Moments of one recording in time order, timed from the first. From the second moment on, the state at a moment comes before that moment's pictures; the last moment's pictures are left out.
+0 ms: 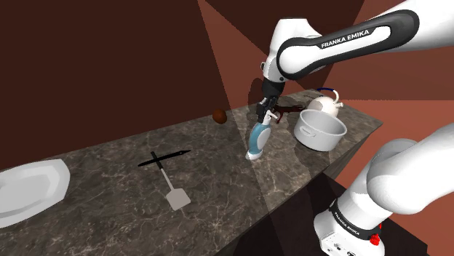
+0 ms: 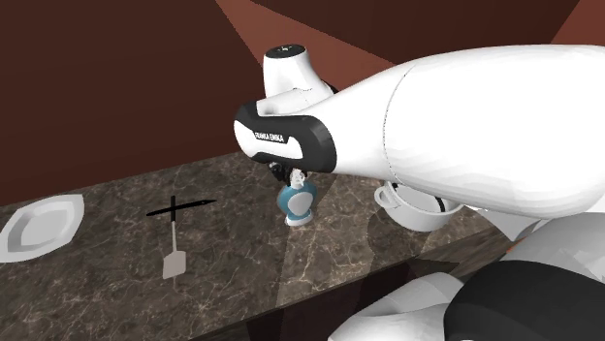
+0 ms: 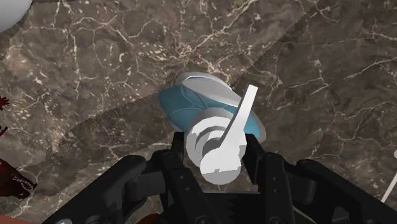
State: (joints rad) arm 0.04 -0.40 0.00 -2.53 -0.05 2.13 -0.13
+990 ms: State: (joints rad) arm 0.05 -0.46 0.00 -2.38 -0.04 1.93 -0.14
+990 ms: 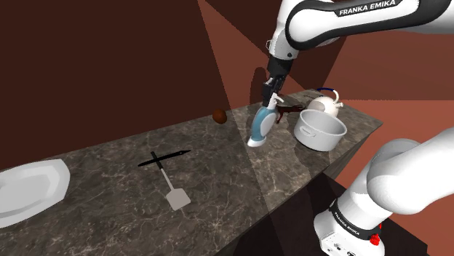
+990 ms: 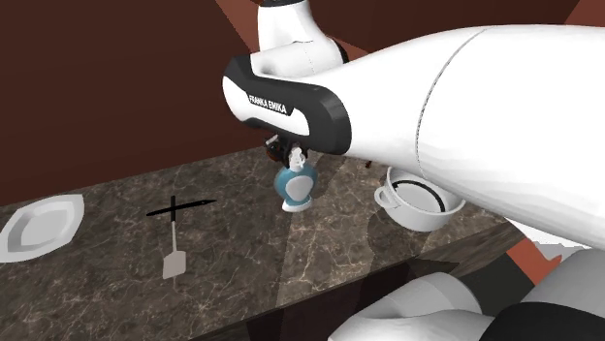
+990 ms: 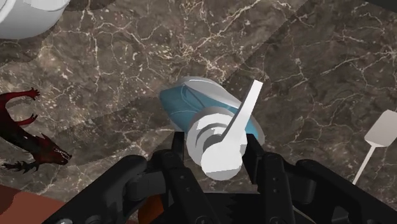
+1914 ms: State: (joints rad) arm 0.05 -0.47 0.00 -2.20 -0.04 1.74 -0.14
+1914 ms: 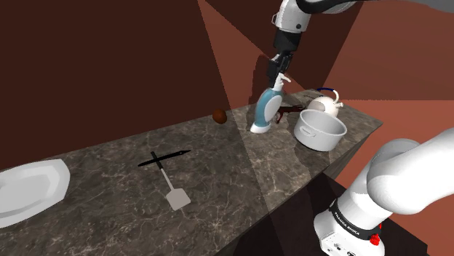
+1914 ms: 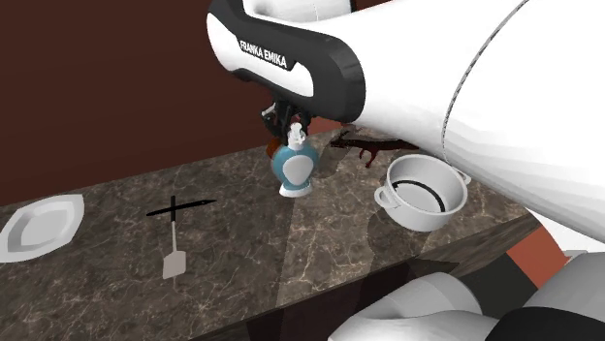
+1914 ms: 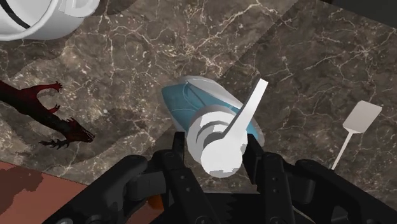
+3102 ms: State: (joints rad) arm 0.05 -0.42 0.00 -1.91 -0.04 1.50 -0.15
